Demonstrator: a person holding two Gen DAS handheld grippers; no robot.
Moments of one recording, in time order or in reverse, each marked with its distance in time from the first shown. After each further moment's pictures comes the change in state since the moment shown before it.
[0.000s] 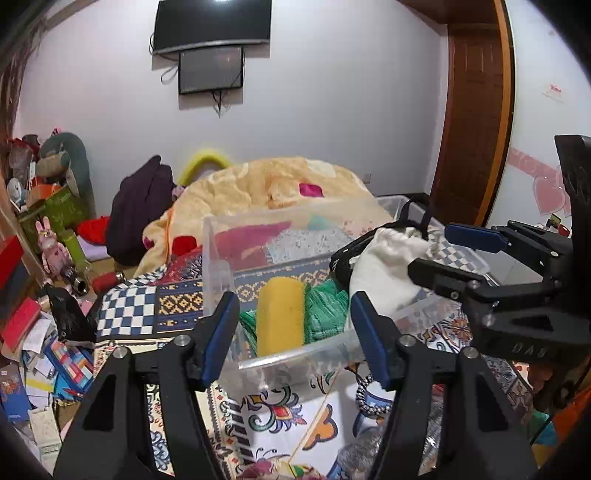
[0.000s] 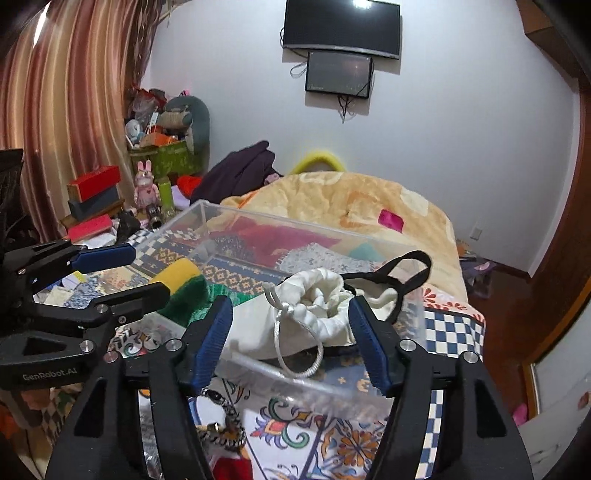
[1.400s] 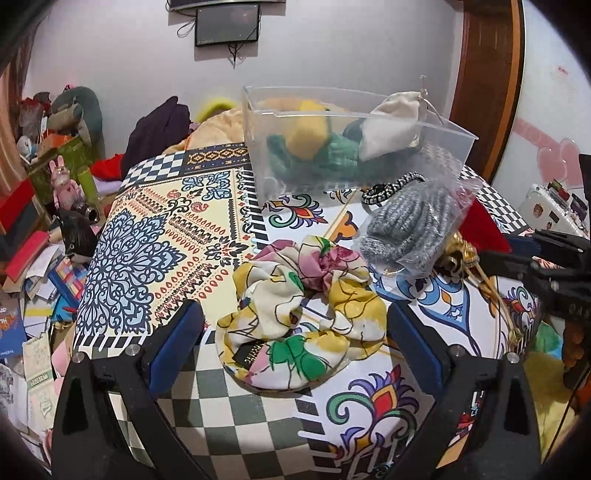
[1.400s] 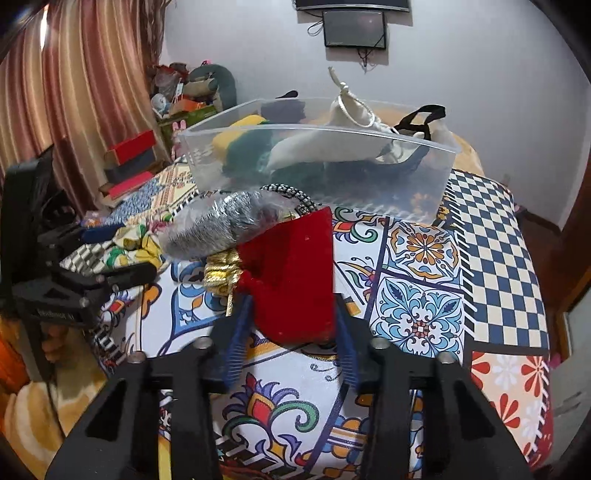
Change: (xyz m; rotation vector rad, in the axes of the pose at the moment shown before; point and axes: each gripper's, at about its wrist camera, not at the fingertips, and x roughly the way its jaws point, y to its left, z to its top) left arm -0.041 0.012 -0.132 -0.049 0.161 0.020; right arm -0.015 0.028 -0.114 0.080 0.147 0.162
